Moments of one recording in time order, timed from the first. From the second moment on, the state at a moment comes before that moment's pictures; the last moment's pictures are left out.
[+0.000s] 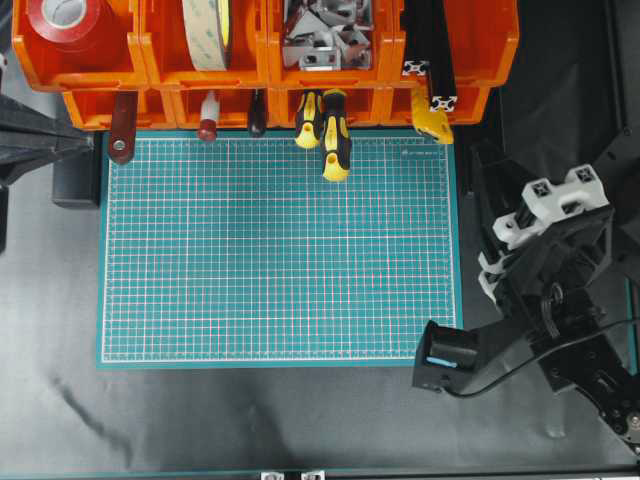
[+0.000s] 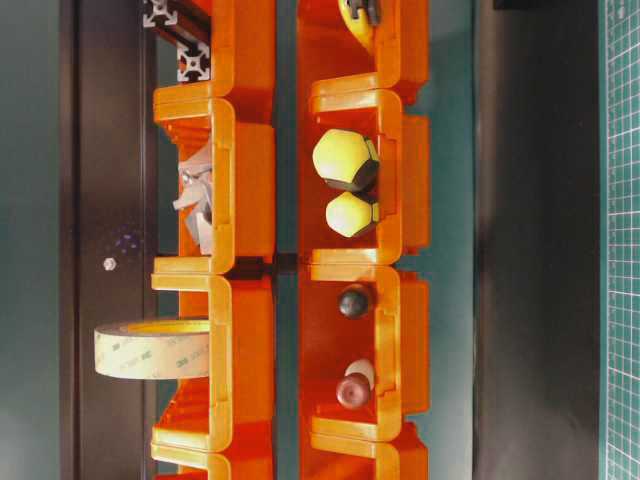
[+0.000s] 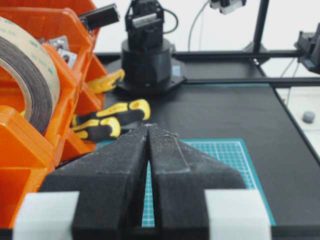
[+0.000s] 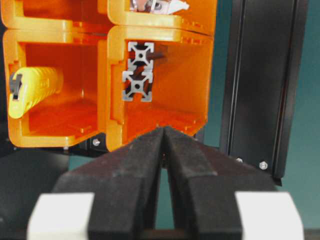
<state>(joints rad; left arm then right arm) 0.00 -0.94 1.08 0.03 -0.13 -0.02 0.70 -0.07 0.31 -1.18 1.85 0.36</state>
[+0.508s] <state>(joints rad) 0.00 -0.97 1.08 0.03 -0.13 -0.01 0.66 -0.07 0.36 -1.25 1.83 0.40</state>
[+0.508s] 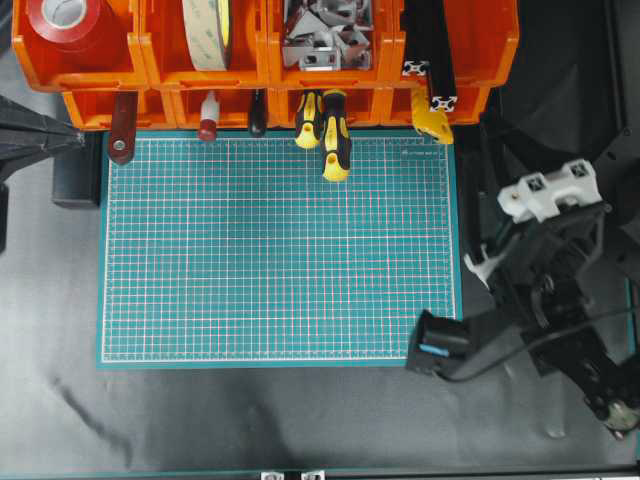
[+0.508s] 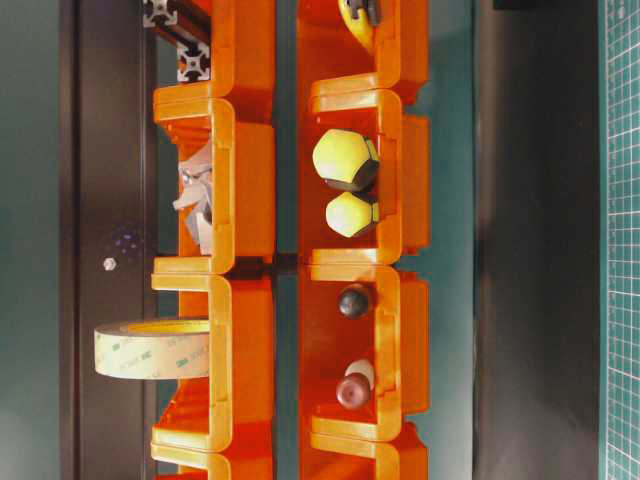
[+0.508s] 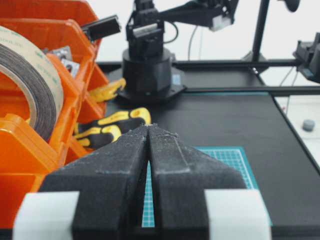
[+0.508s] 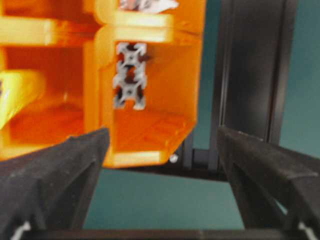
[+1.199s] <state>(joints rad) 0.00 -0.97 1.08 0.03 -0.13 -0.01 0.53 -0.04 0.42 -1.27 1.70 0.45</state>
